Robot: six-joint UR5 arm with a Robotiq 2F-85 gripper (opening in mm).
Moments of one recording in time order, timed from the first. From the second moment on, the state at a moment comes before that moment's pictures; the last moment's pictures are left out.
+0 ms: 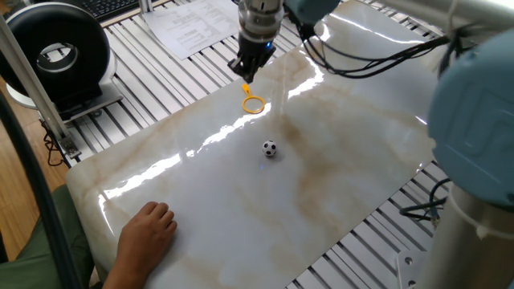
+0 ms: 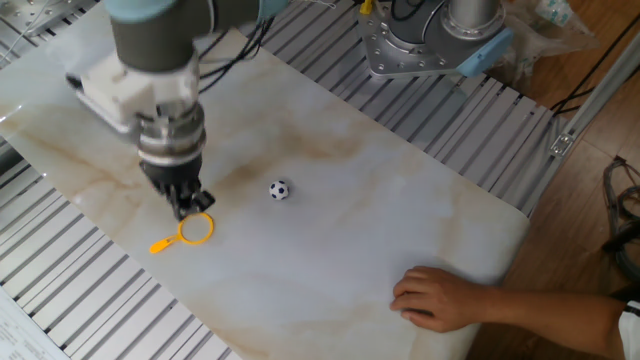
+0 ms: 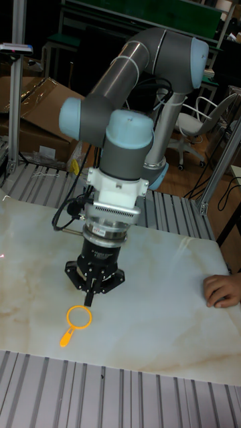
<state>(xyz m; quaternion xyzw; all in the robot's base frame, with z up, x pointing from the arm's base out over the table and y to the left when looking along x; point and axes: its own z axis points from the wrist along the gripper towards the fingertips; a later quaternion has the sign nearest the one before) 0.655 -0.029 0.064 0.00 0.99 0.01 0.10</state>
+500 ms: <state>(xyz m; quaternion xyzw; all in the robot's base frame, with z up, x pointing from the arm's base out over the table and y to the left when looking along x) 0.643 -0.030 0.047 0.01 1.00 0.01 0.07</state>
